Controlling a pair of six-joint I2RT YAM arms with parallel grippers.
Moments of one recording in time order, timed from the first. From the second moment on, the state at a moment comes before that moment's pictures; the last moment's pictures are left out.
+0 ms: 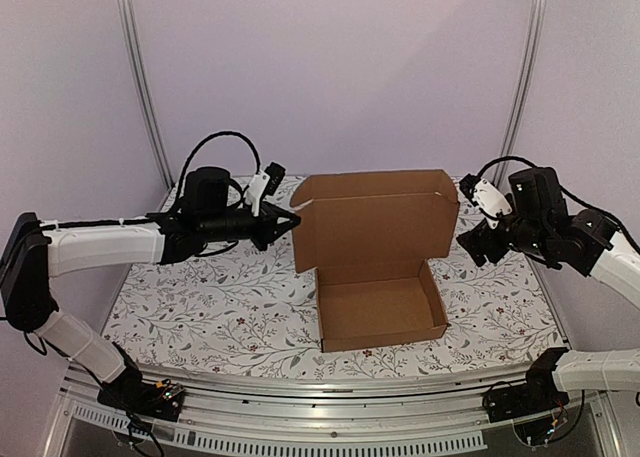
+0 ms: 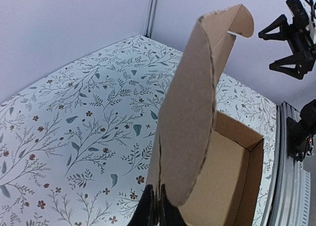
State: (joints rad) left arm -0.66 1.47 0.91 0.21 0.35 -0.06; right arm 0.60 0.96 0.94 -0.62 0.28 -0.24
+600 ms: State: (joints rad) left arm -0.66 1.41 0.87 0.20 0.38 -0.05; right arm 0.38 1.00 0.98 -0.62 0.02 -0.29
